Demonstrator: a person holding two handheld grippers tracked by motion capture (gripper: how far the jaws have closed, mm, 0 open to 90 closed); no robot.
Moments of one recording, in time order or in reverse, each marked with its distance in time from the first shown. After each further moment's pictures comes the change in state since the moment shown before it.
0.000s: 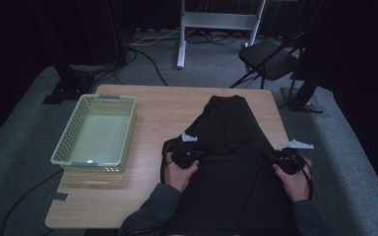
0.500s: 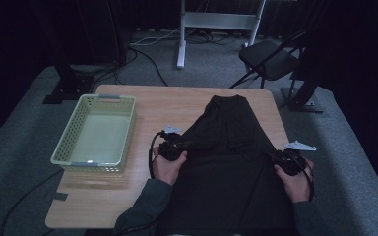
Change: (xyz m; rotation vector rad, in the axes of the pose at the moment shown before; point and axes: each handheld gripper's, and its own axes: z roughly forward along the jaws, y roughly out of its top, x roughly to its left) left arm 0.030 0.008 -0.029 -0.083 -0.001 -0.092; right arm -0.004 -0.005 -0.001 -0.034 -0.011 0.015
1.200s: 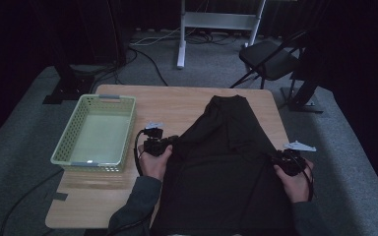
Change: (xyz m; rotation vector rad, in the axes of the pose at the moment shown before) left arm 0.039 0.003 -0.022 -0.076 0.032 -0.105; right arm 0.001 -0.001 0.000 -0.003 -0.006 0.003
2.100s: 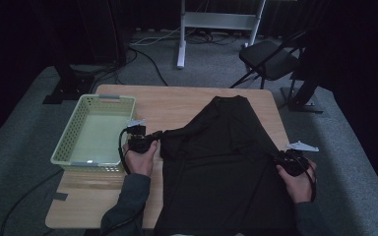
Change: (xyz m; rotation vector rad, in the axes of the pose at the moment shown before) left arm 0.034 0.003 -0.026 -0.078 0.082 -0.068; right arm -0.007 -0.001 -0.003 0.010 -0.022 0.005
